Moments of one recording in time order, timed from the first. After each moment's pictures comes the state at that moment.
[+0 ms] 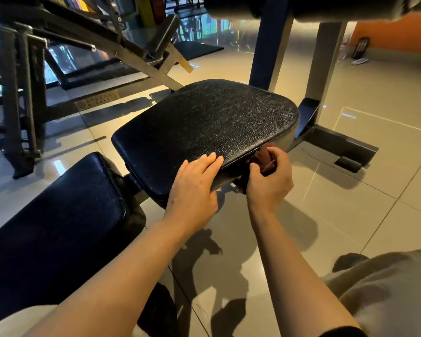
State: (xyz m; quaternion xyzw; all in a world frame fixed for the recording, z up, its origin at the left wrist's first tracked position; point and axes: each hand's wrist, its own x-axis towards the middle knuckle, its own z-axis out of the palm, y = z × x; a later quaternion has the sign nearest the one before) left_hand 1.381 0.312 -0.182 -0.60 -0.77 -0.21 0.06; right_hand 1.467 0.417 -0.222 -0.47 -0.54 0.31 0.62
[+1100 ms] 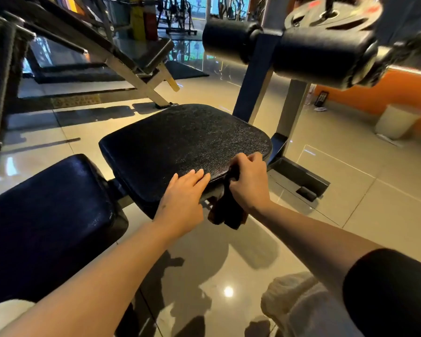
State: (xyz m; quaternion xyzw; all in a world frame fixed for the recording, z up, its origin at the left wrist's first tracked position) left_hand 1.386 0.312 -0.169 -0.60 -0.79 -0.15 0.01; right_hand 1.497 0.431 -0.154 -0.42 -0.85 0.15 0.29
